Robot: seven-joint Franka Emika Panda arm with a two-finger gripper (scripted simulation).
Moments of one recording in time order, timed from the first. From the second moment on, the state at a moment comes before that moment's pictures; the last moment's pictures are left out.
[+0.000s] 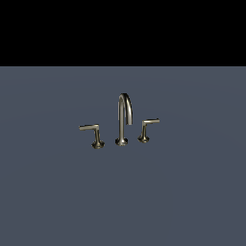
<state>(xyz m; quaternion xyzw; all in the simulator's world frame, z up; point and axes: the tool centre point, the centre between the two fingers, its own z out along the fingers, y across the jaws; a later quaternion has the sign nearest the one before) -0.246 -0.009 0.483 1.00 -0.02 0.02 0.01</state>
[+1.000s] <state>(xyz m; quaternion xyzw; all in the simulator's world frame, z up) -0.197 0.004 0.427 0.99 -0.11 0.02 0.00</state>
